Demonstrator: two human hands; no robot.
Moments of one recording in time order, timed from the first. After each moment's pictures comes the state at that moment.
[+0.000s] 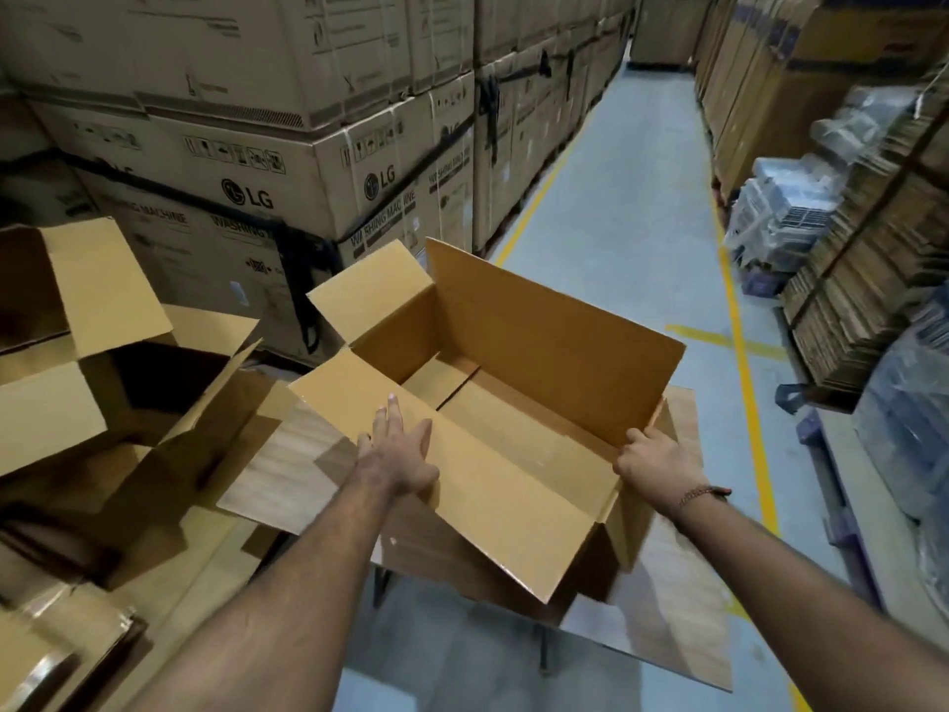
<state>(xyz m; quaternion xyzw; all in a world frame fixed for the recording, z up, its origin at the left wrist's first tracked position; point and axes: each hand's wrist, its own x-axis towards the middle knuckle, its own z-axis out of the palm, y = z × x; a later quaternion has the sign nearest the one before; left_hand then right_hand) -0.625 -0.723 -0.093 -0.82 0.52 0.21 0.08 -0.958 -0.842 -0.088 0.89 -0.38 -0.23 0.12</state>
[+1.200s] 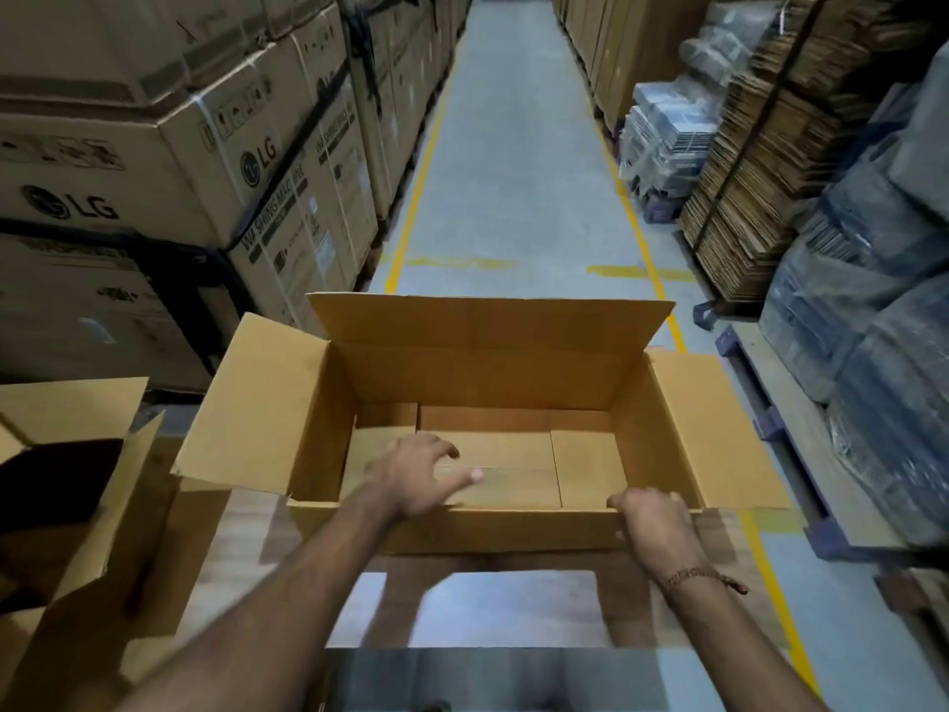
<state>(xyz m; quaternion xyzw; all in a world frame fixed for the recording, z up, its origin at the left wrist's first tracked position) -0.539 -0.822 -0.137 -0.65 0.73 0.21 0.01 -0.877 -0.802 -0.147 0.77 -0.63 -0.13 -0.04</state>
